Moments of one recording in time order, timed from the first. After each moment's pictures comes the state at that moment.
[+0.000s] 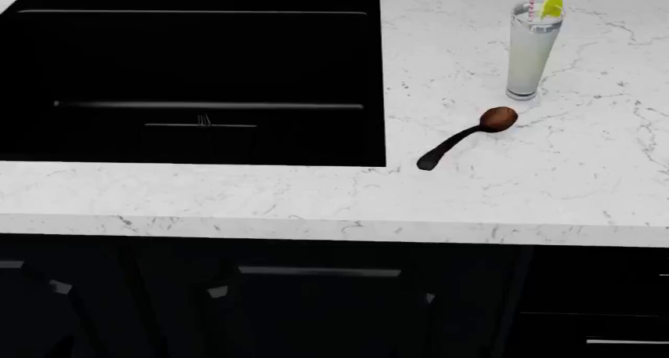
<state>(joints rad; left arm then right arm) 0.00 0.00 0.00 0.00 0.00 0.00 0.00 0.00 0.00 0.00 0.00 0.00 0.00 0.00</state>
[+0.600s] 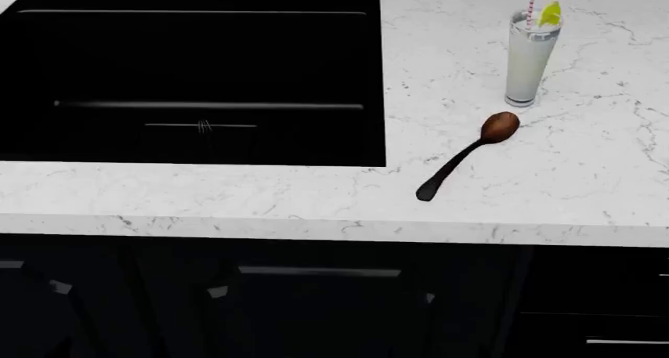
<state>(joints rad) 0.00 -0.06 0.06 0.00 -0.06 0.00 -0.07 -0.01 0.06 -0.07 -0.02 0.05 -0.01 0.07</state>
